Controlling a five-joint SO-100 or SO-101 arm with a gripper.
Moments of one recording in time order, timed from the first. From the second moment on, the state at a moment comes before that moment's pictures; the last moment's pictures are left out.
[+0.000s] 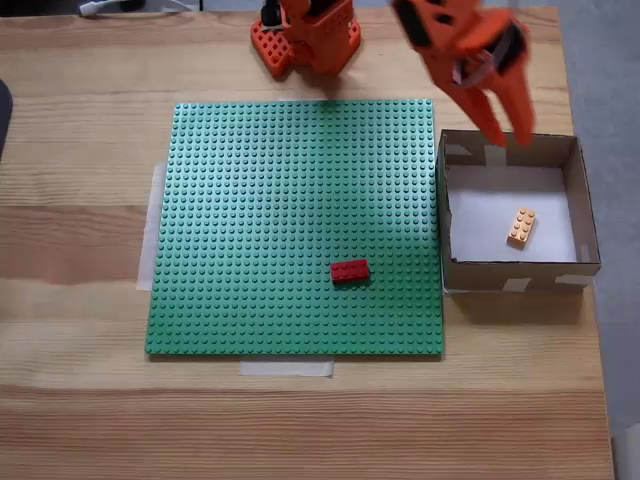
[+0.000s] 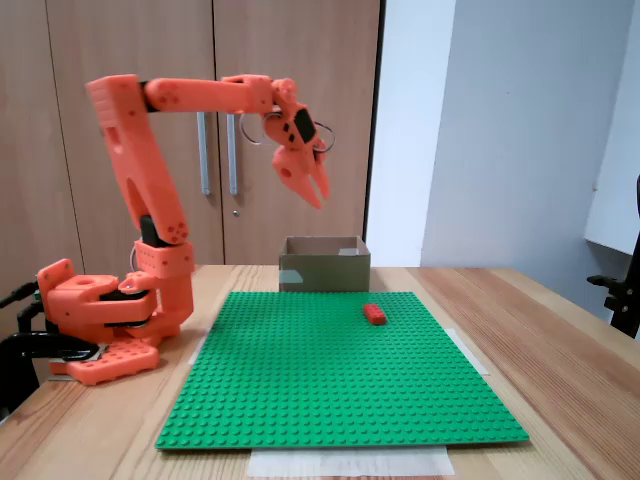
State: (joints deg) arm -44.1 117.9 109.5 52.2 -12.8
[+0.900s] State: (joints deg) arm -4.0 139.9 123.1 35.1 2.8
